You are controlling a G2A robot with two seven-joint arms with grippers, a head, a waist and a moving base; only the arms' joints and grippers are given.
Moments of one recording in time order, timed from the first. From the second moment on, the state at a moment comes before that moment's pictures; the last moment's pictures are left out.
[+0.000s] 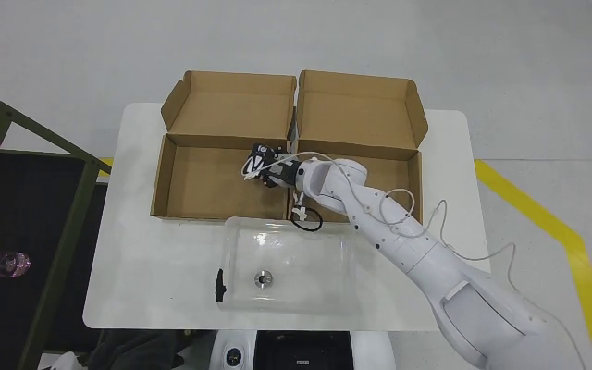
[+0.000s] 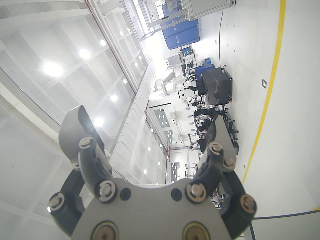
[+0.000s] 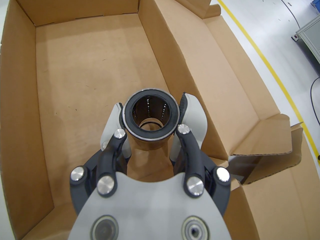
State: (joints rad) left arm -0.19 -0.18 -0.57 -1.44 2.04 -0.23 0.13; right arm -0.56 -1.47 0.59 -1.03 -1.32 -0.40 0.16
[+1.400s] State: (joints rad) left arm -0.19 -0.18 -0.57 -1.44 2.04 -0.23 0.13; right arm -1.12 -1.30 0.90 -1.83 -1.43 -0.85 0.29
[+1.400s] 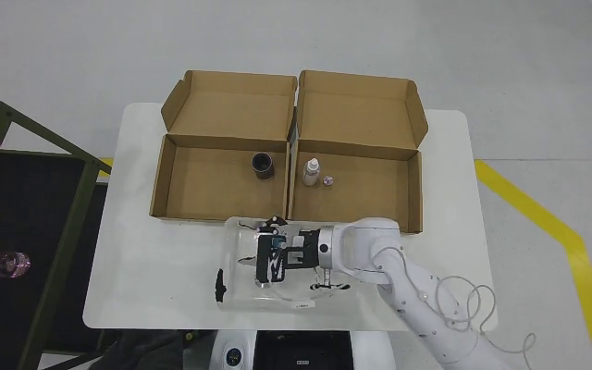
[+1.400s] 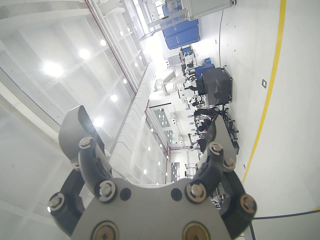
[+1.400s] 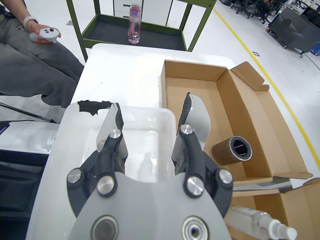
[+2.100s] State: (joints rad) left arm -0.19 -0.18 -0.57 -1.44 2.04 -0.23 0.13; right arm -1.22 -1.27 0.85 -1.79 -1.62 -0.87 0.25
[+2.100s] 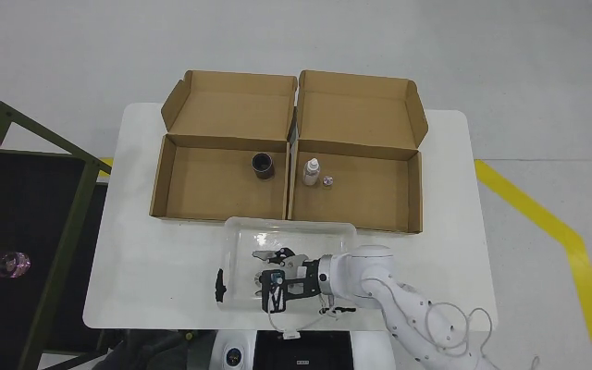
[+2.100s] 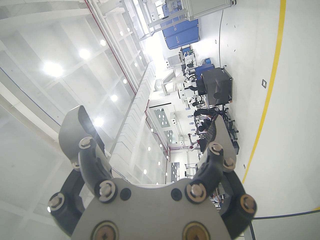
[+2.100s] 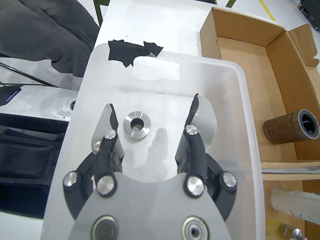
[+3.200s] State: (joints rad) left arm -0.19 -0.18 -0.57 -1.44 2.04 -0.23 0.13; right arm -1.11 -1.30 0.71 -1.60 -1.59 -0.83 0.31
